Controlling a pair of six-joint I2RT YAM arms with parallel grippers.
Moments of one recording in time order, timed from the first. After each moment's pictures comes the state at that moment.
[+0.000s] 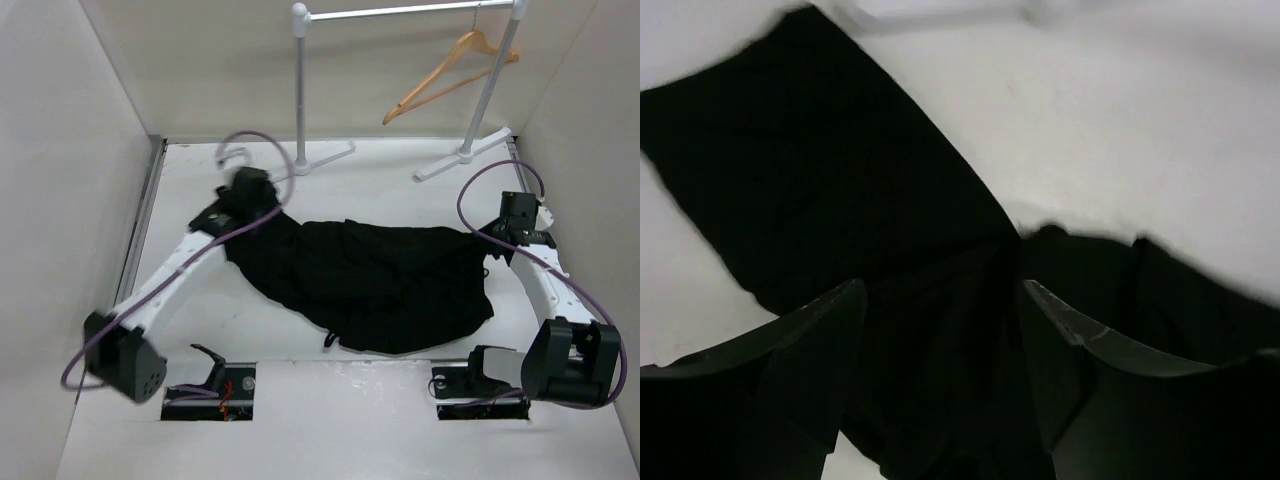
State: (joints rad) left arm -0.58 1.36 1.17 -0.53 -0.47 -0.58; right arm -0.13 1.22 0.85 -0.49 0.18 0.85
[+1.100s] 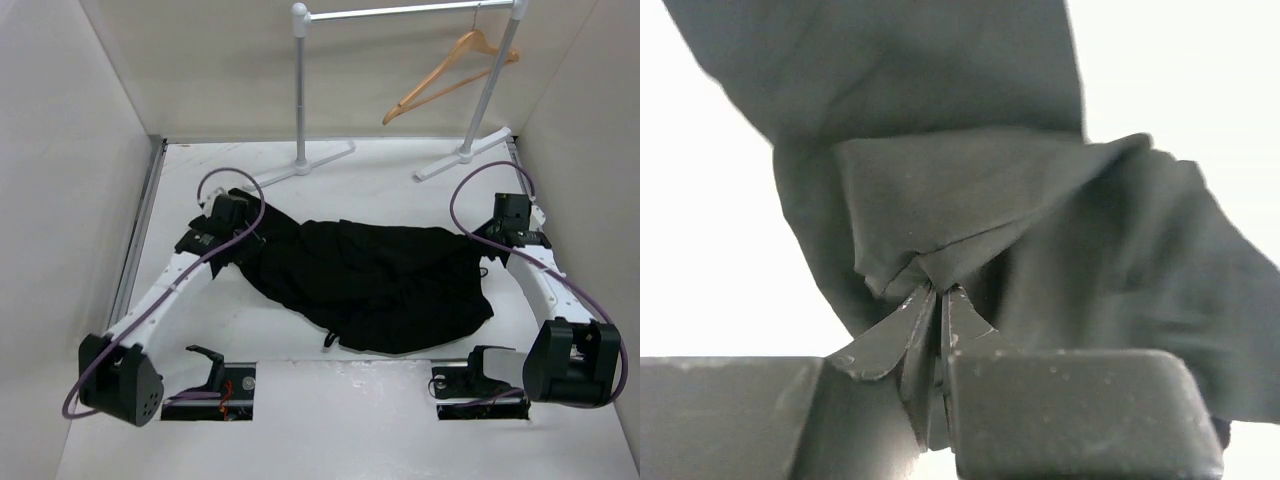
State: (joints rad) left arm -0.34 1.18 0.85 -0.60 -0.13 -0.90; right arm -0.09 1.22 0.83 -0.49 0.17 0.82
